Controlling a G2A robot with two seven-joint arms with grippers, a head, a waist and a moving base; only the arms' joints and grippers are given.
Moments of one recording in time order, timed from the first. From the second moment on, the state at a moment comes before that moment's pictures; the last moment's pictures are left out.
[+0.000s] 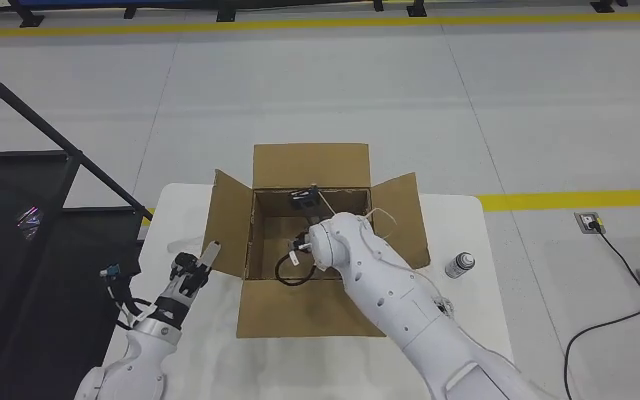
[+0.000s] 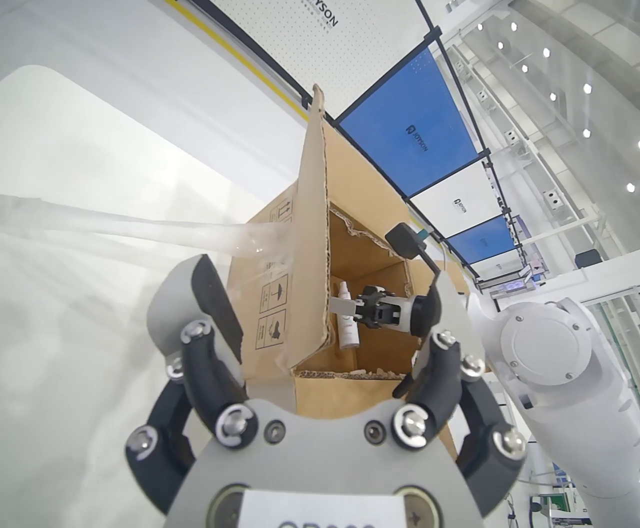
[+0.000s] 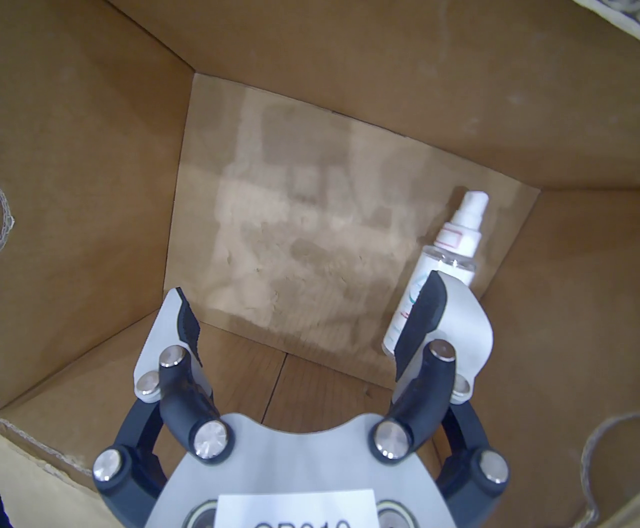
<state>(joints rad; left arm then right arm) 1.49 -1.20 -1.63 -1.97 0.38 0.00 -0.21 -0.34 -1.73 0.83 -0.79 -1.04 0.32 0.97</state>
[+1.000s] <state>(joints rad) 1.56 -1.21 -1.66 -1.98 0.33 -0.07 -0.14 -0.18 -1.84 0.81 -0.39 -0.96 0.20 0.95</state>
